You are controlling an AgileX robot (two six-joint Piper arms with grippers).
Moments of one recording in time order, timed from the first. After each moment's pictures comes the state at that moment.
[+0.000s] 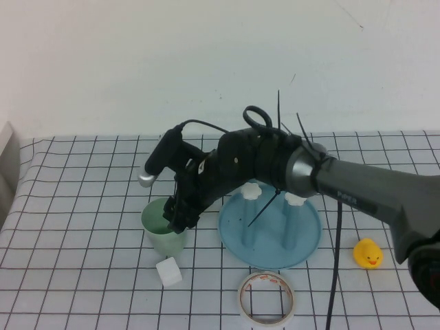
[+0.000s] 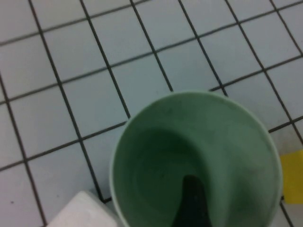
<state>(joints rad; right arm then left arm) 0.71 2.37 -1.94 0.30 0.57 -0.66 -0.05 0.31 -0.29 -0.06 0.29 0.05</state>
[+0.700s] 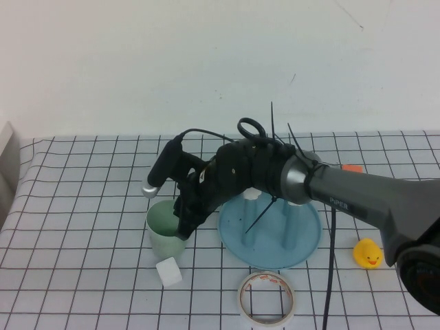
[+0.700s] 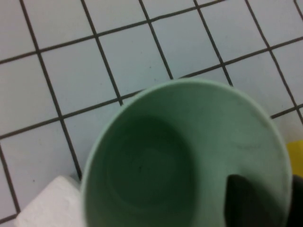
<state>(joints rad) 0.71 2.42 -1.95 0.24 0.55 -0.66 -0.05 0.31 -0.29 -0.06 0.32 0.05</state>
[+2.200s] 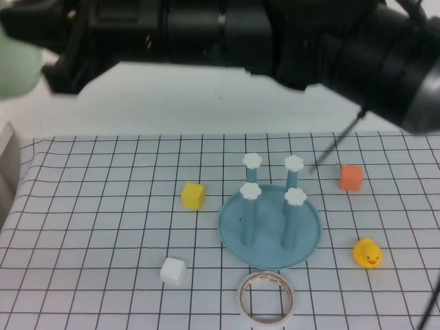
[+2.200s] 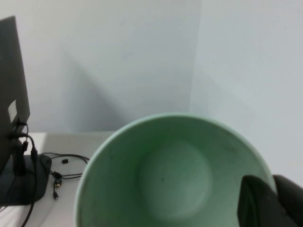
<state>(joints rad) 0.80 1.92 -1.96 1.35 0.55 -1.39 -0.08 0.27 -0.29 -0.12 0.30 0.04</state>
